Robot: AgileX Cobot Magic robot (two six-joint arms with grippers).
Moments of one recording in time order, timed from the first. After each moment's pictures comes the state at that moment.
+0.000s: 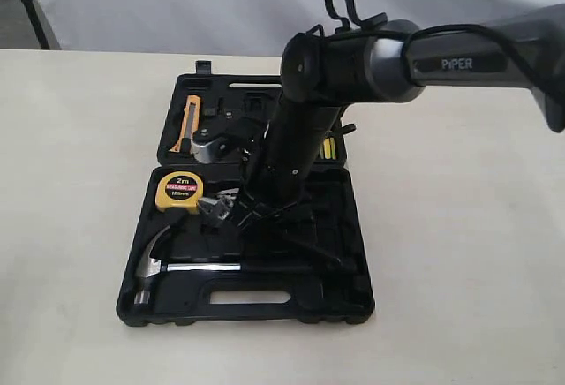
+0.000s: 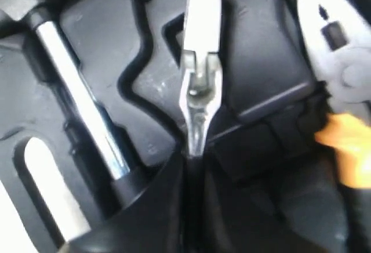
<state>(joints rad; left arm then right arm) -0.40 1.30 -0.96 0.82 0.66 -0.60 0.53 2.11 -1.49 0.39 0.93 -0.64</state>
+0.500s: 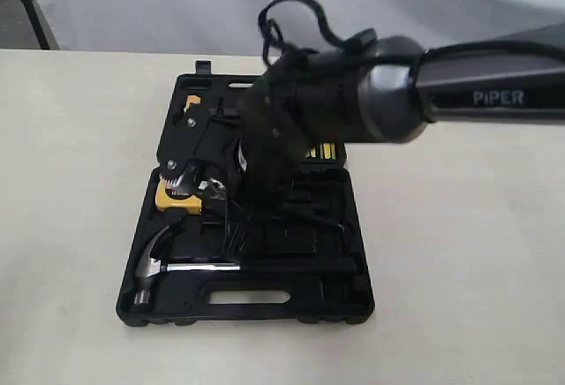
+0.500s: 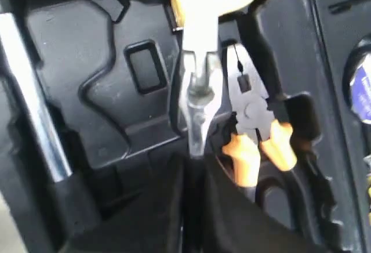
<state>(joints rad) -0.40 1.30 -0.96 0.82 0.66 -0.60 0.73 1.96 -1.31 -0.25 0.61 -0.28</state>
